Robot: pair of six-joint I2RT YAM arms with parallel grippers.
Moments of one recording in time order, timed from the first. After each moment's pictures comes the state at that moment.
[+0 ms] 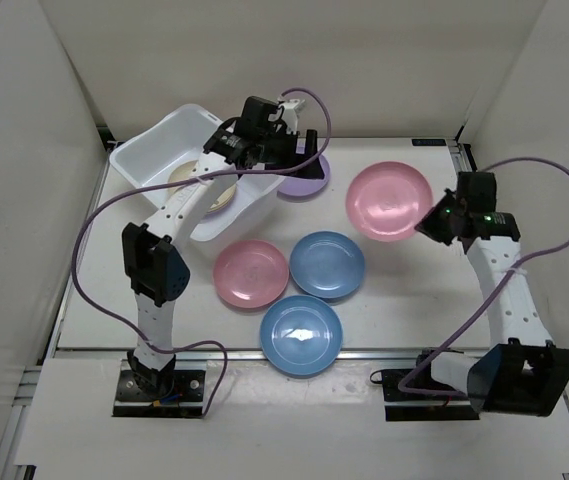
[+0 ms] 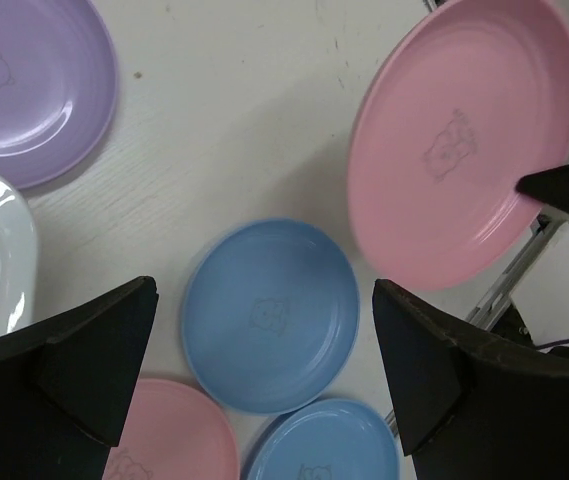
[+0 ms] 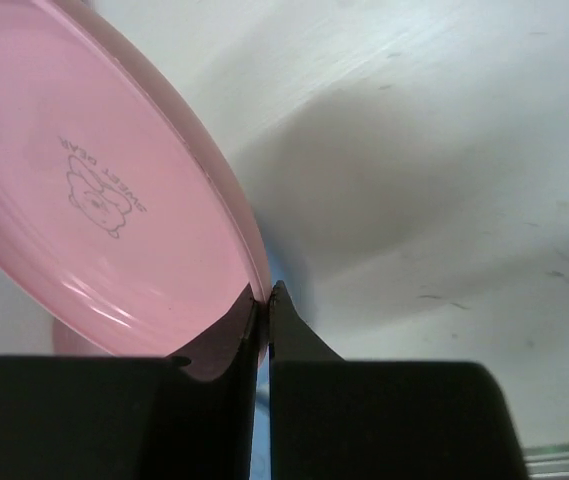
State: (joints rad) left arm -0.54 2.03 2.11 -0.73 0.38 -0.28; right arm -0.07 1.17 1.09 -0.77 -0.06 0.65
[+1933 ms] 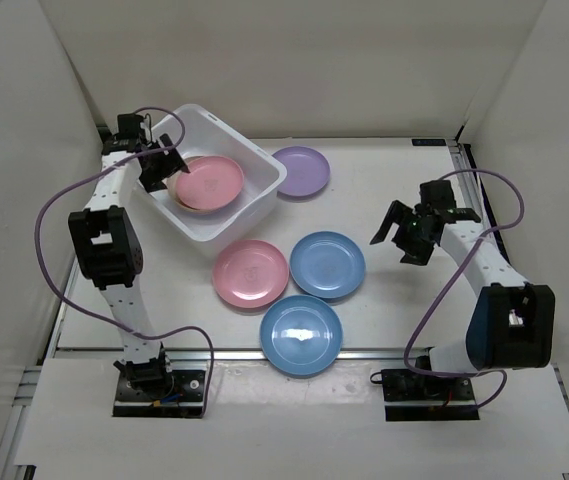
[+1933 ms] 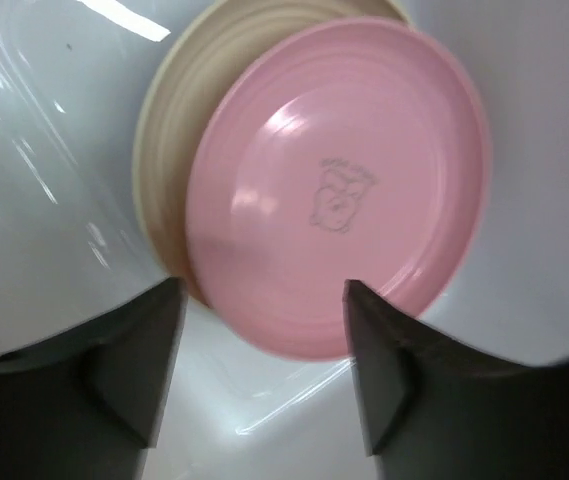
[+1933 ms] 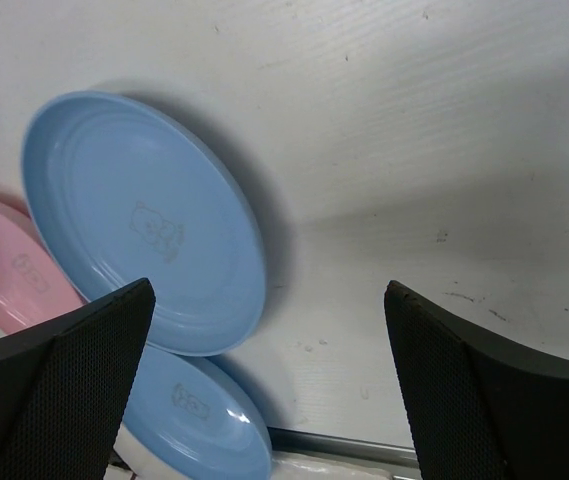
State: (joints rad) left arm 0.11 2.05 1.83 -0.68 0.22 -0.44; right arm 0.07 1.41 1.01 -0.69 -0.22 0.52
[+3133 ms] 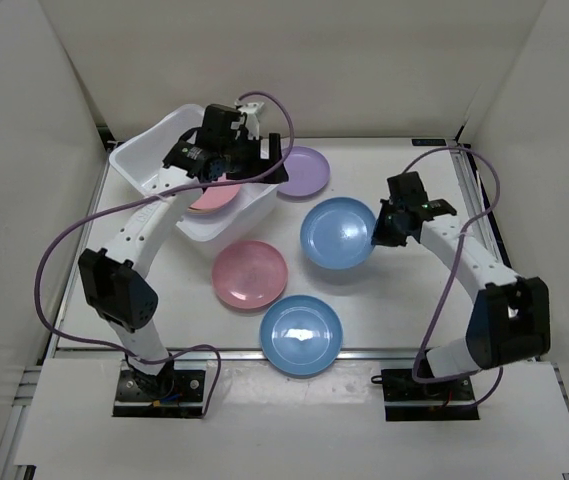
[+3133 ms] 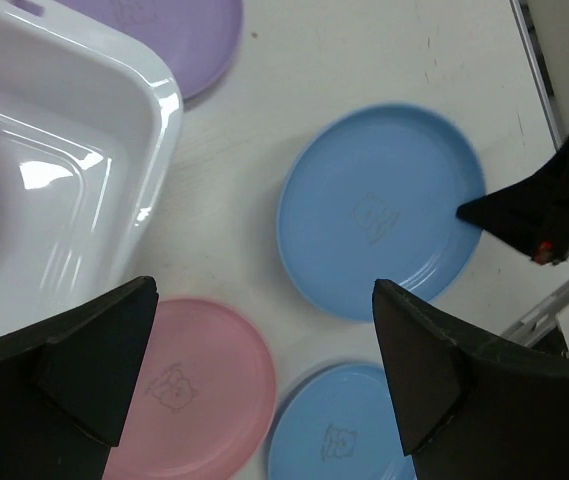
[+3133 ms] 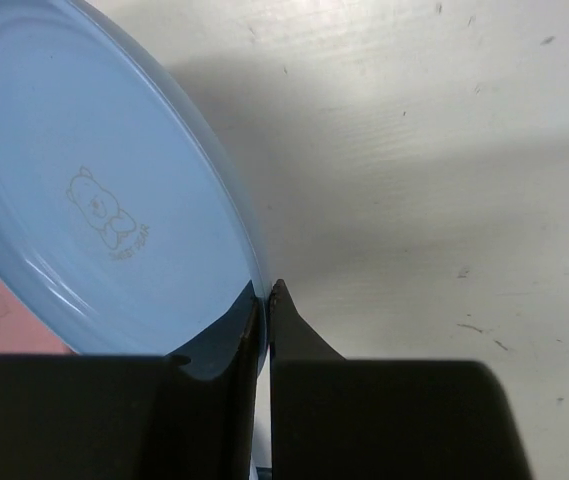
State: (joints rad) left arm -0.45 1.73 1.82 -0.72 0.25 -0.28; right arm 0.29 1.46 1.08 -0.66 0.00 0.52
